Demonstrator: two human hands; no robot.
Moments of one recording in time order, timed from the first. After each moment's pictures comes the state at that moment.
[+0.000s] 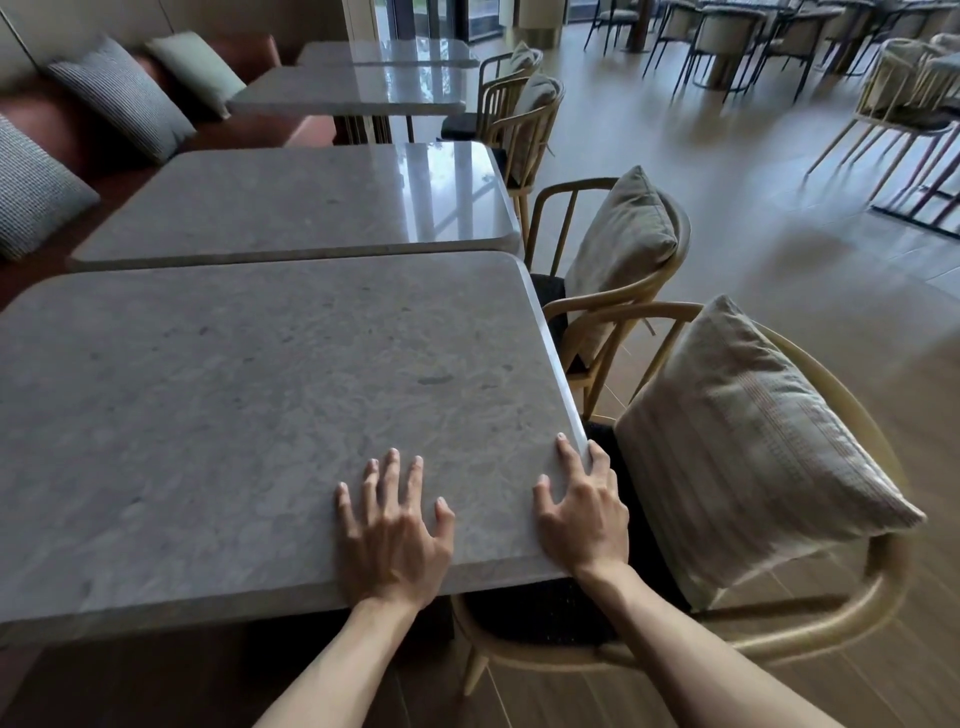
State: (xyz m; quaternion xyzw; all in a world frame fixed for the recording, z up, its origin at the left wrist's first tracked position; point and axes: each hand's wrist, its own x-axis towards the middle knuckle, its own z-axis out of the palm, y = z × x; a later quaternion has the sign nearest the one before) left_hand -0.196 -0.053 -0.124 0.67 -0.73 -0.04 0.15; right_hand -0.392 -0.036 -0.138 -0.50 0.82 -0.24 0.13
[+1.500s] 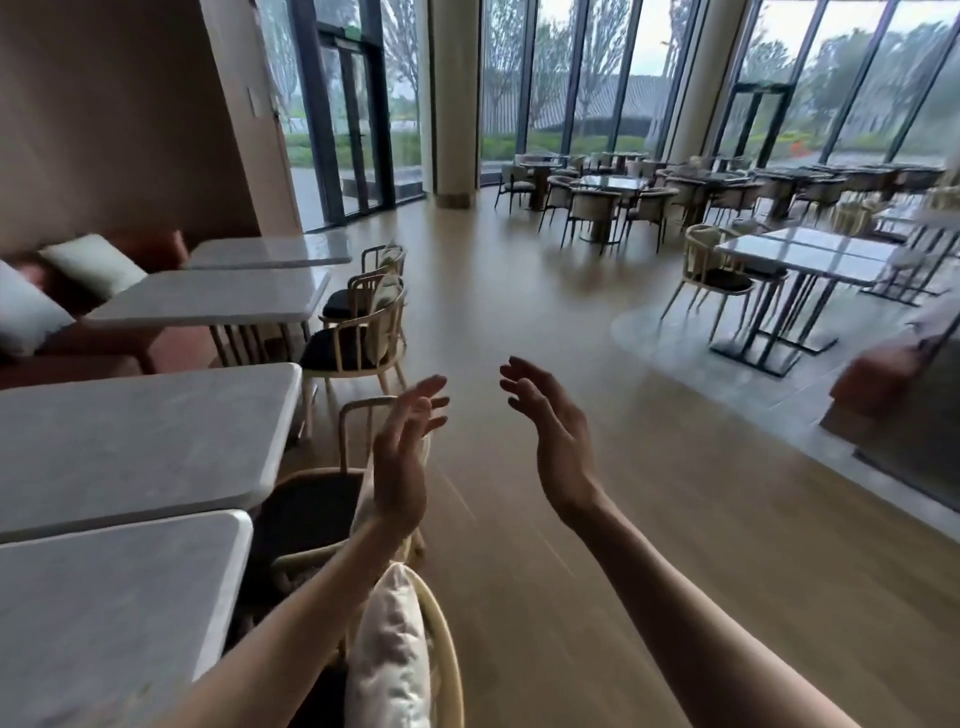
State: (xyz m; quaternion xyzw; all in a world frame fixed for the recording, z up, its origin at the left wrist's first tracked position) left_hand -0.779 -0.155 0.286 0.29 -0.60 -0.44 0.60; right_hand -0.918 -0.102 0.318 -0.51 0.50 -0.65 0.24
